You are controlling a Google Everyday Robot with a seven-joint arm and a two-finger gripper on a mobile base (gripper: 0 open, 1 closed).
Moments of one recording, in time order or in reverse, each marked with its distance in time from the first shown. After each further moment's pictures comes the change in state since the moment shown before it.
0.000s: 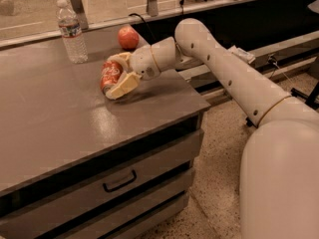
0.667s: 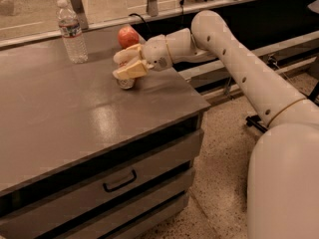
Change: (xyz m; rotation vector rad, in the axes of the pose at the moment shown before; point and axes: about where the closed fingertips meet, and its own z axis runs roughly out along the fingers) arm -0.011 -0.014 -0.046 0.064 -0.042 0.001
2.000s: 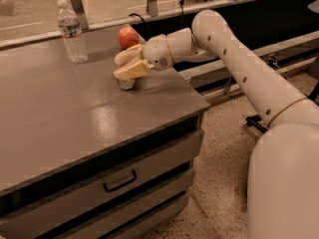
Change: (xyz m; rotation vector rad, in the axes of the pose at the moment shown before) arm -0.002 0.000 -0.001 0.000 0.000 0.000
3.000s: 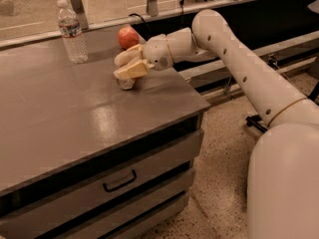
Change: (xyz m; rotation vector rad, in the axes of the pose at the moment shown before) arm -0.001 0.000 0.000 0.000 0.000 0.000
